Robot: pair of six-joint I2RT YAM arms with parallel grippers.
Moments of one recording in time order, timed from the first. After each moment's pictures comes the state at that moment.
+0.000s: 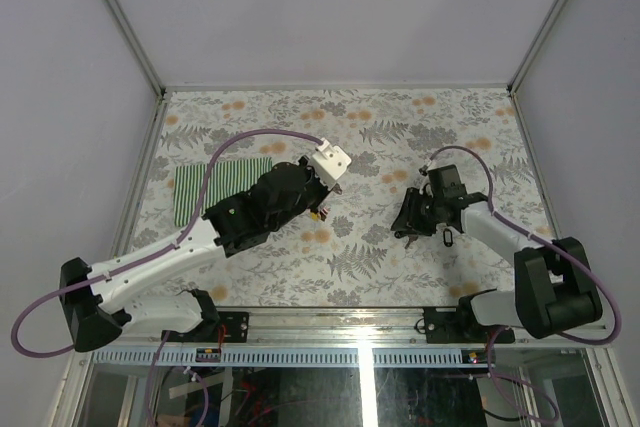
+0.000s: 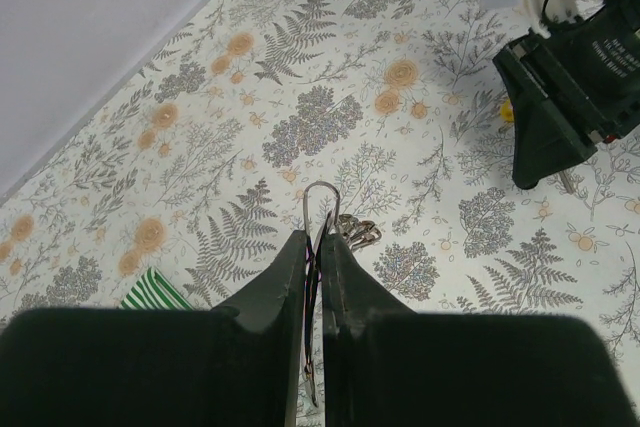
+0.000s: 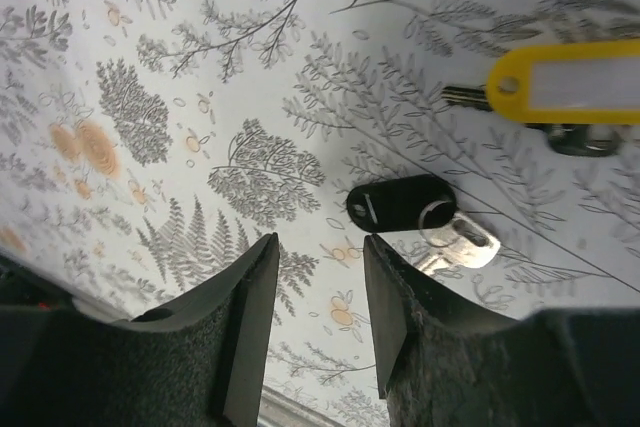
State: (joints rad) left arm -0.99 1.17 1.05 -0.21 -0.29 0.15; right arm 0.27 1.35 0.63 -0.35 -0.36 0.52
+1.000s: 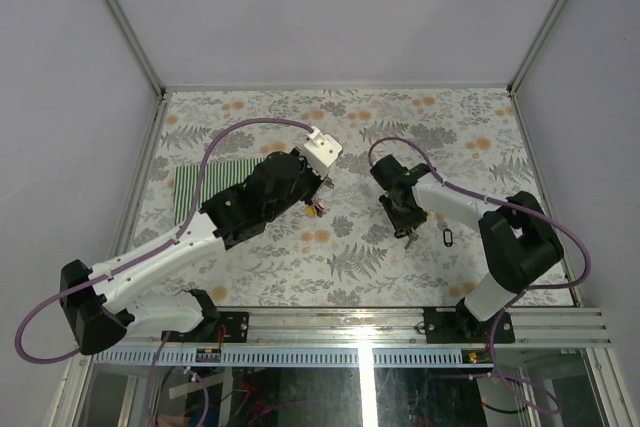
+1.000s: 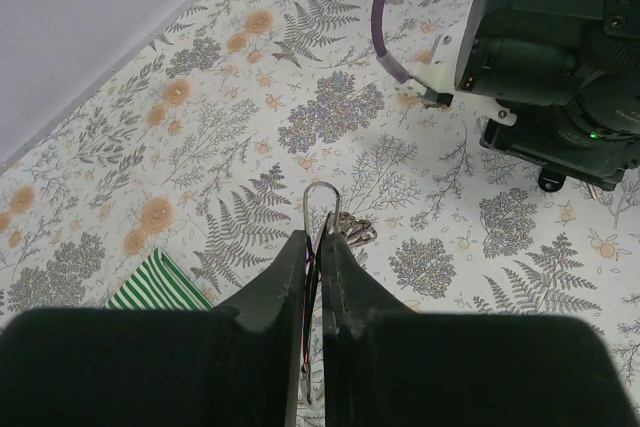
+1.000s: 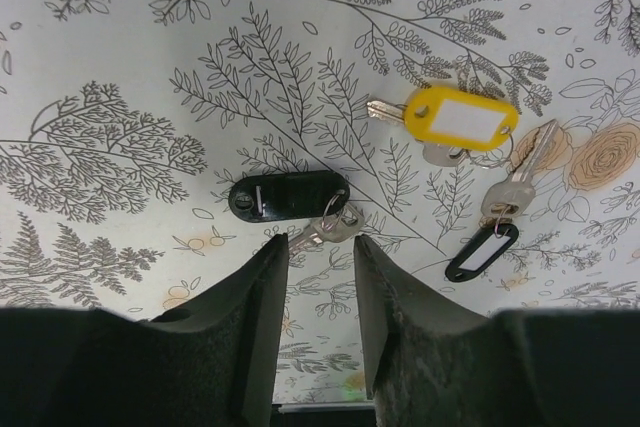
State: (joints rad) left arm -0.90 1.18 1.06 -0.24 -0.25 0.12; right arm 0.59 1.62 1.00 -0.78 0.23 0.16
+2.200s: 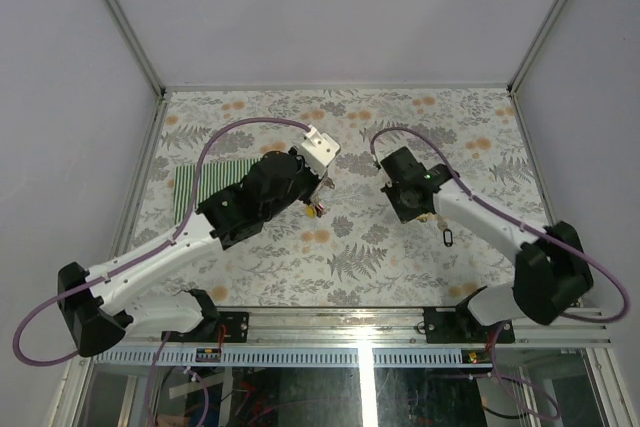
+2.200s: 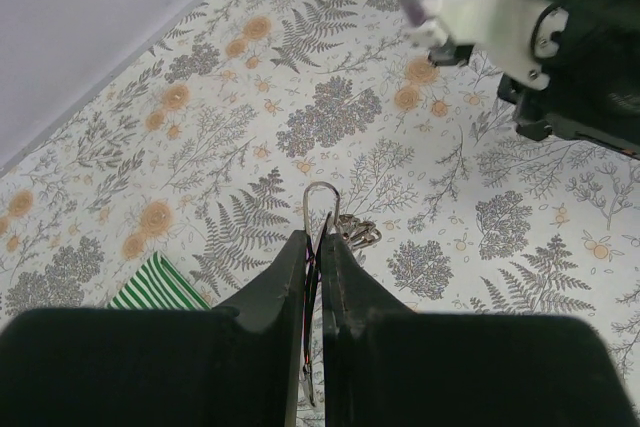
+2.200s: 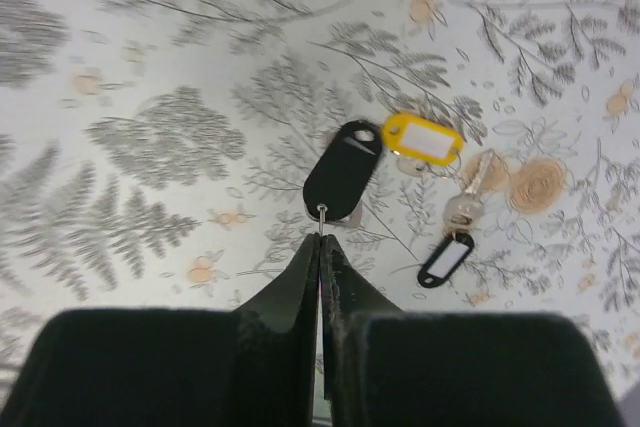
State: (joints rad) left arm -0.90 1.17 1.06 -0.24 -0.23 0.12; right arm 0.60 1.48 1.01 -0.78 0.23 0.08
